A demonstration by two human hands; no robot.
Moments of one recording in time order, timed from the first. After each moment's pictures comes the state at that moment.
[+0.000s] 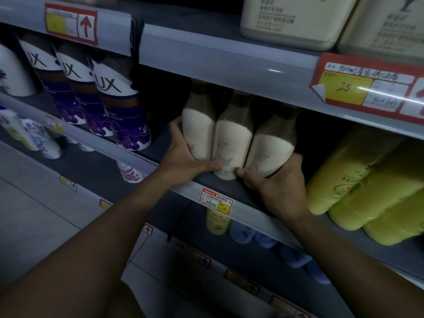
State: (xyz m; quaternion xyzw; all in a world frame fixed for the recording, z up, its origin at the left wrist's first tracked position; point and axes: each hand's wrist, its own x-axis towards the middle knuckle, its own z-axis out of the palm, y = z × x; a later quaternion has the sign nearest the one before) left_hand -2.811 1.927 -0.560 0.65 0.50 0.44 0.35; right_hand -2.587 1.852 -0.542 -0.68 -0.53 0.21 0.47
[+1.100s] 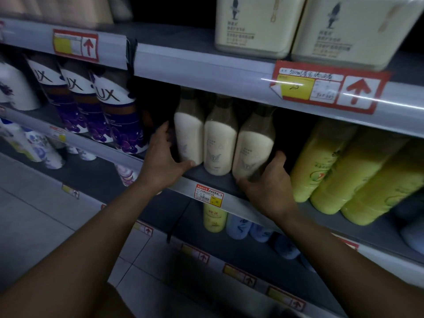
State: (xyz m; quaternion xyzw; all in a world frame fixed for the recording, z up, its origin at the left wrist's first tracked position) left_hand -2.826 1.900 -0.548 0.65 0.59 0.43 0.24; right_hand -2.579 1.829 -0.545 -0.70 -0.56 0.20 0.40
